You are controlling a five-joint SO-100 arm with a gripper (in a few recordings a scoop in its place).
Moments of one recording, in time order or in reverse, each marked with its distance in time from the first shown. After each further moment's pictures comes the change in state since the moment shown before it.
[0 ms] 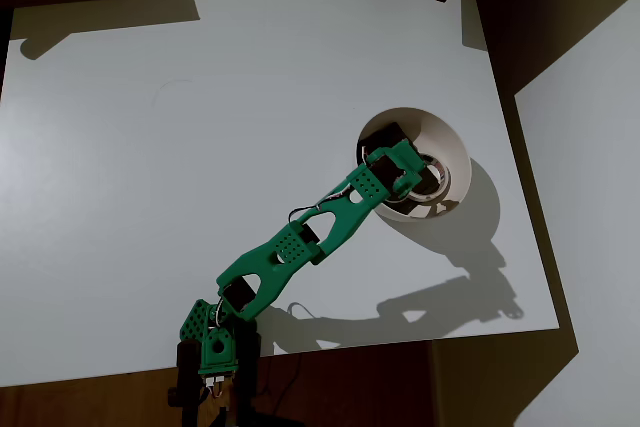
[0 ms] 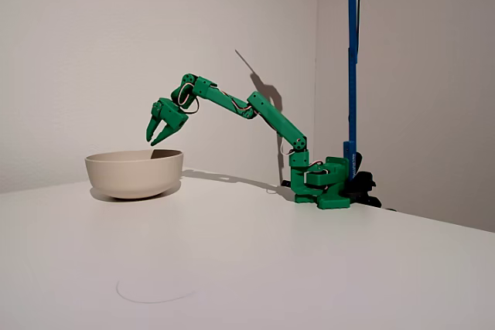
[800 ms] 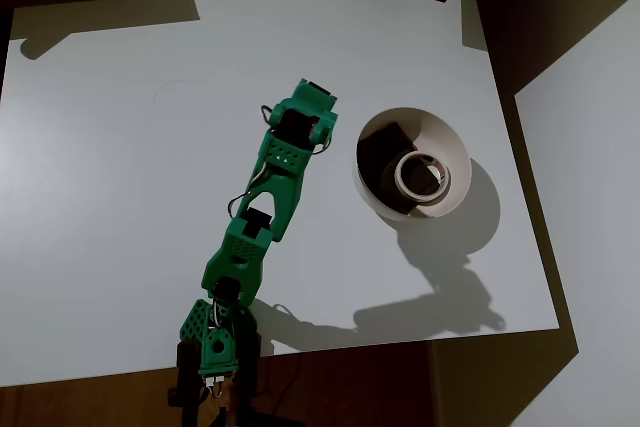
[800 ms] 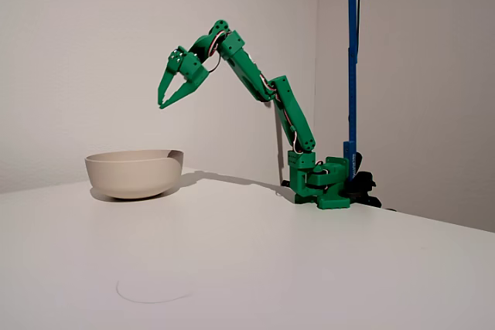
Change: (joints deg) arm -30.8 24.2 -1.3 23.4 1.9
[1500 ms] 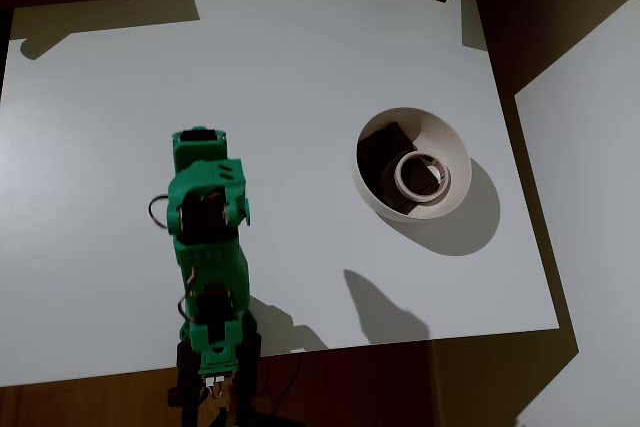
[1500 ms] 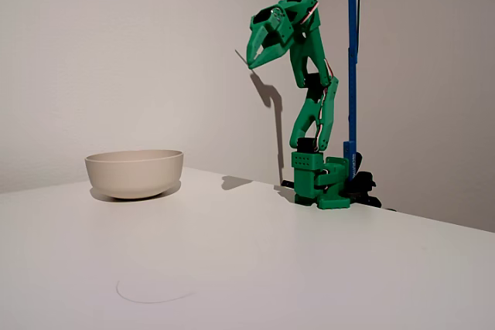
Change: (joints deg) arm -27.2 50.0 42.7 -2.4 -3.6
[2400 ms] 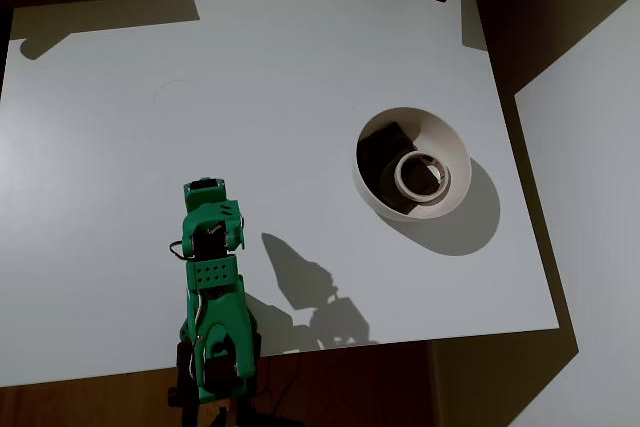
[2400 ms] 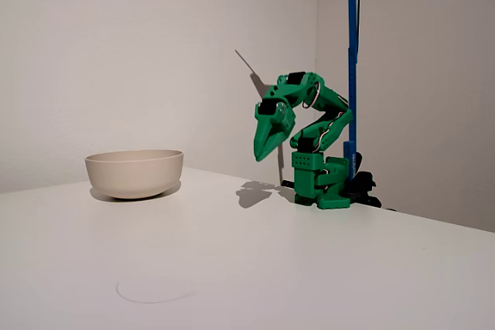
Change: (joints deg) arm -0.2 39.1 86.1 -39.1 -4.4
